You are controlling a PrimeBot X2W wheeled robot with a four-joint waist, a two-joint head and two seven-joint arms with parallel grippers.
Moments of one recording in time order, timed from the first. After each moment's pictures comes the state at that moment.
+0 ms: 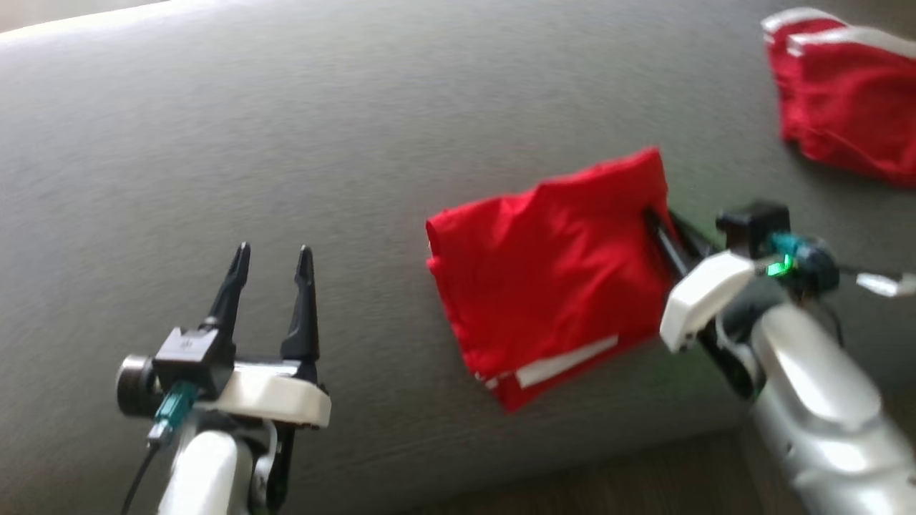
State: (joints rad) left arm -0.07 0.05 -0.19 0.10 -0.14 0.02 -0.25; right arm -0.48 -0.22 0.34 0.59 0.35 0.13 -0.10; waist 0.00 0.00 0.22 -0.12
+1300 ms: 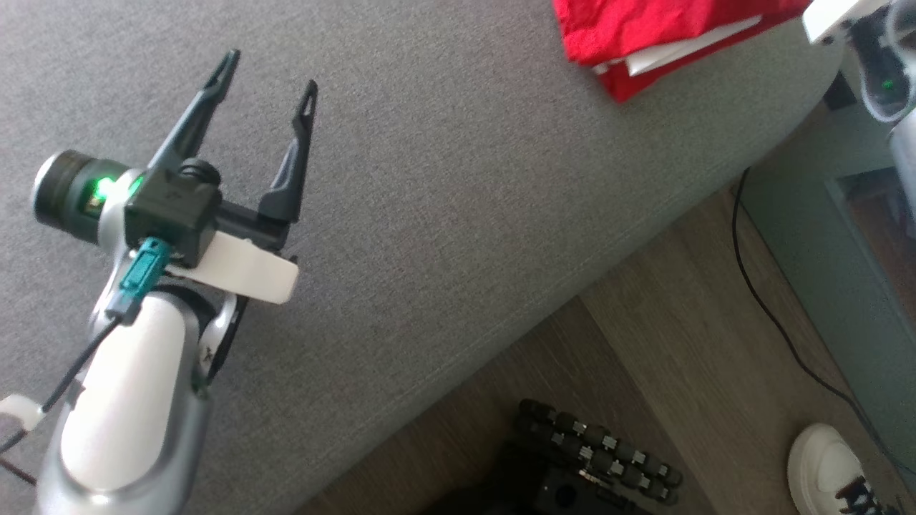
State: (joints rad) left arm -0.41 0.22 -0.27 -0.03 -0.01 -0.08 -0.09; right arm -1.18 -0.38 0.49 0.92 0.59 0.13 -0.25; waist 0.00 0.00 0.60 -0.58
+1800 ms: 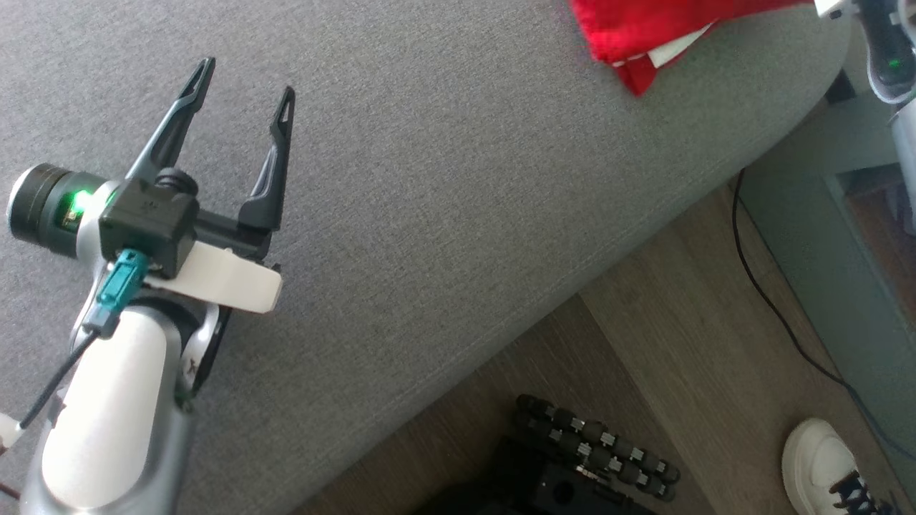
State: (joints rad) left arm -0.37 0.25 -0.25 -0.09 -0.02 -0.06 -0.06; right arm -1.17 -0.35 0.37 0.84 0.51 0.13 -0.25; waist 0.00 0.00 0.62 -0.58
